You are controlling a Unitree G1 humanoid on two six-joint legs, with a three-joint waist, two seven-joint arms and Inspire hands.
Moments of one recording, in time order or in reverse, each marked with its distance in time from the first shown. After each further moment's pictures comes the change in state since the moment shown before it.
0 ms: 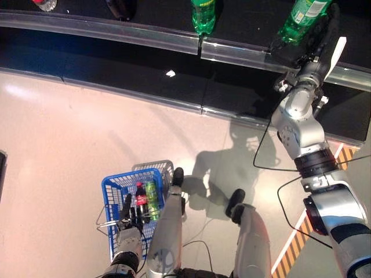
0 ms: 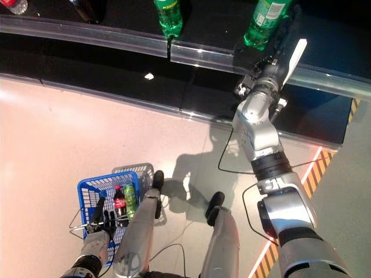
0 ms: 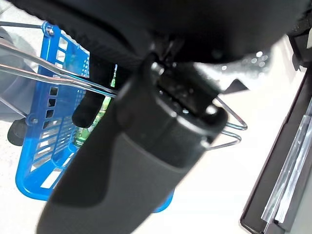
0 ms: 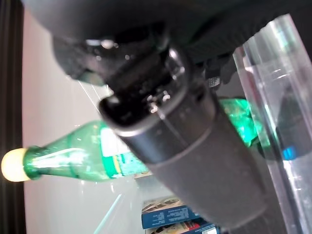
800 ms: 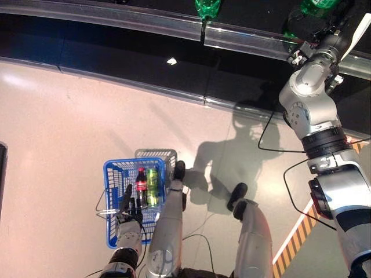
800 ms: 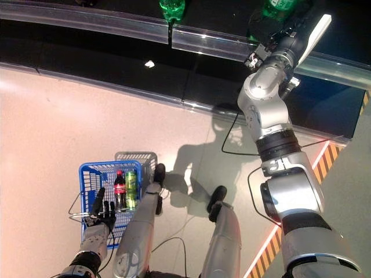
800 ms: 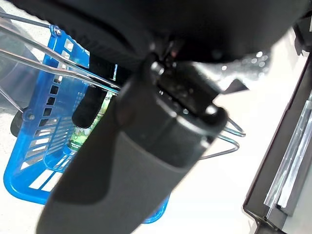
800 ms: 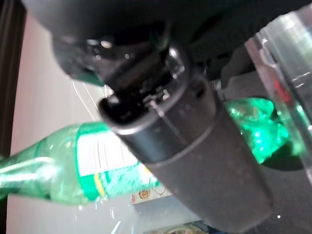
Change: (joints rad) left arm -0.004 0.014 -0.023 -0.071 0.013 0.002 0.000; right arm -0.160 -0.037 0.044 0.117 0.058 0.009 -0.111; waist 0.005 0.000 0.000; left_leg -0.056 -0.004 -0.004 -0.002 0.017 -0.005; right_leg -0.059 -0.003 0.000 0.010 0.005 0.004
